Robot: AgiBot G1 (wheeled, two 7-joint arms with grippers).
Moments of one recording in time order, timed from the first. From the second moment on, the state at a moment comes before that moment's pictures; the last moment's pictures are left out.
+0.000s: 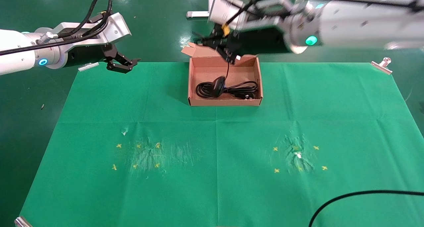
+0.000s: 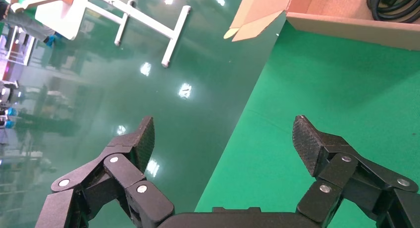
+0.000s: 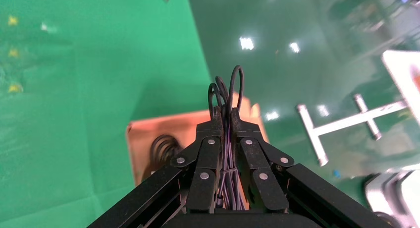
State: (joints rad) left arm -1.80 0.86 1.18 -1.02 1.78 0.65 -0.50; right arm 1.68 -1.15 -0.59 1.01 -1.82 -1.08 0.33
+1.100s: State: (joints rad) left arm -1.80 0.85 1.19 -1.05 1.82 0.64 -0.55; right arm 1.58 -1.15 -0.58 0.94 -1.80 -1.00 0.29
